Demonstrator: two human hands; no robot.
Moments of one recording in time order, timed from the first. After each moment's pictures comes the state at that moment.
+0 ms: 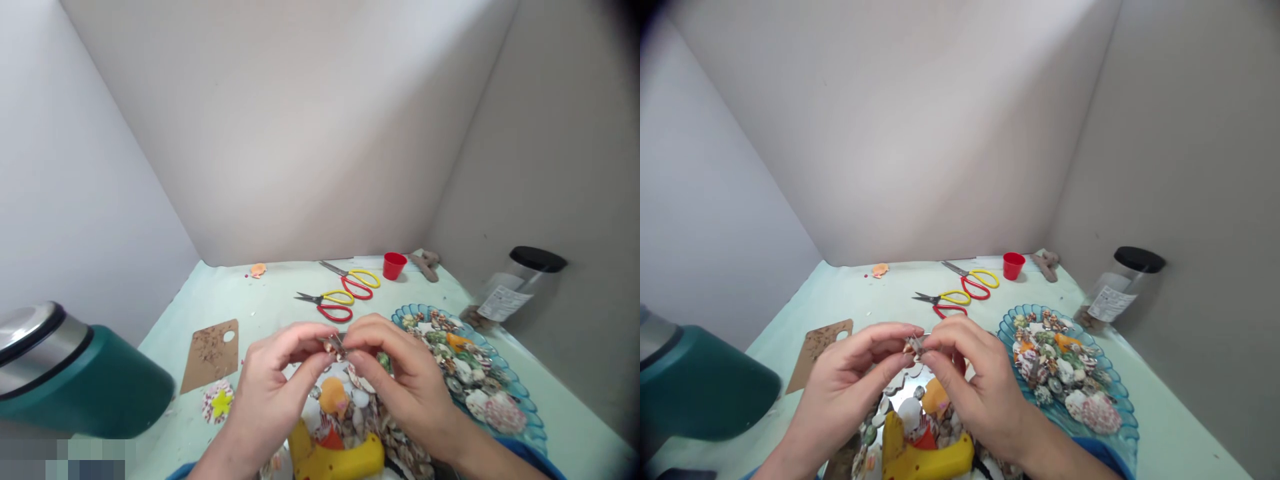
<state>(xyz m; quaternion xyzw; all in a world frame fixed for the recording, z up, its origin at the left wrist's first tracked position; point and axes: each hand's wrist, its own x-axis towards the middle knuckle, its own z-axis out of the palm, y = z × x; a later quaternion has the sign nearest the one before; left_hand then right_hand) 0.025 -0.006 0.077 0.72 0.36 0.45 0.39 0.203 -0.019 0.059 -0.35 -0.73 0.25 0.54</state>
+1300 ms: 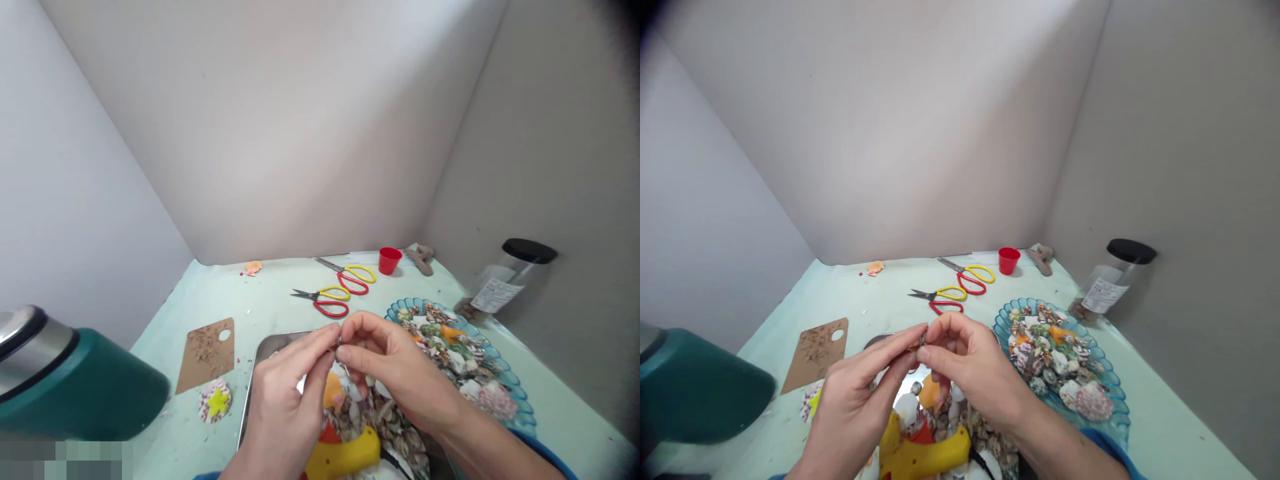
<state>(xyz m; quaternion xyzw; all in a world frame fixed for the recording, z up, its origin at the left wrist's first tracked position) 0.041 -0.015 0.067 0.78 0.38 0.47 0.20 0.199 -0.014 0.061 -0.38 -0.48 0.63 0.48</state>
